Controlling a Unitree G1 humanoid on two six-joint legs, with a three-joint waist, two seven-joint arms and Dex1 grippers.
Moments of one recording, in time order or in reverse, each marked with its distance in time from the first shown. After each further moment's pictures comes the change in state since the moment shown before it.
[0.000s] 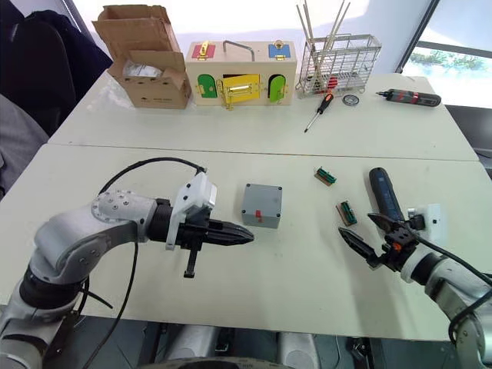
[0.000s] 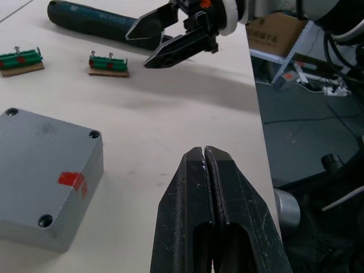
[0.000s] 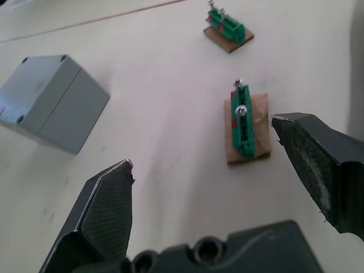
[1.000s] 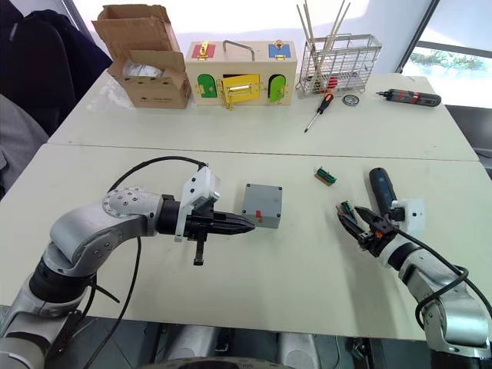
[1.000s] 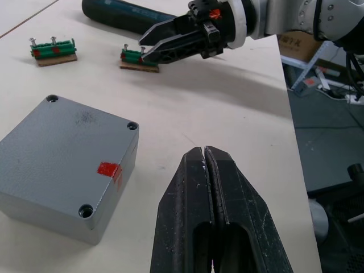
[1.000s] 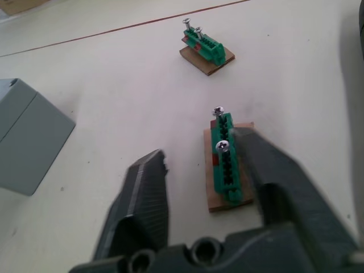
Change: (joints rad) left arm 0.009 -0.025 -0.037 0.063 0.036 -0.049 0.075; right arm -0.120 0.074 0.106 0.140 -0.094 -0.102 -0.107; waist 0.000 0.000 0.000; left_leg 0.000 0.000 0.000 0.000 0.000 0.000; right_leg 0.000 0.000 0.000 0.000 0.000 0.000
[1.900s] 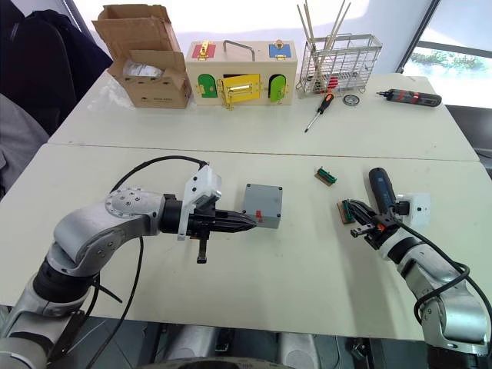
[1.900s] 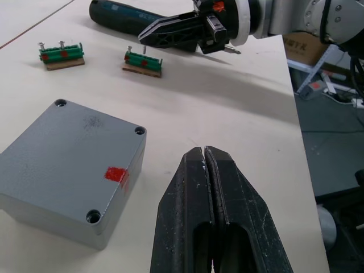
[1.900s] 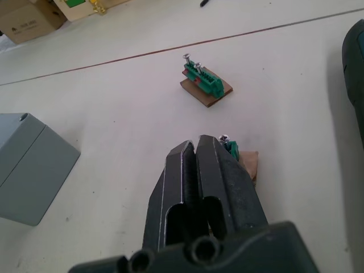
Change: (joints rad) left arm 0.000 -0.020 -0.005 0.012 0.020 -0.014 0.012; right arm -0.015 0.018 -0.024 -0.024 0.041 -0.010 -0.027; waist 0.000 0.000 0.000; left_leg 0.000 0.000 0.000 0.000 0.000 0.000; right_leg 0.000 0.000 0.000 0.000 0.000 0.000
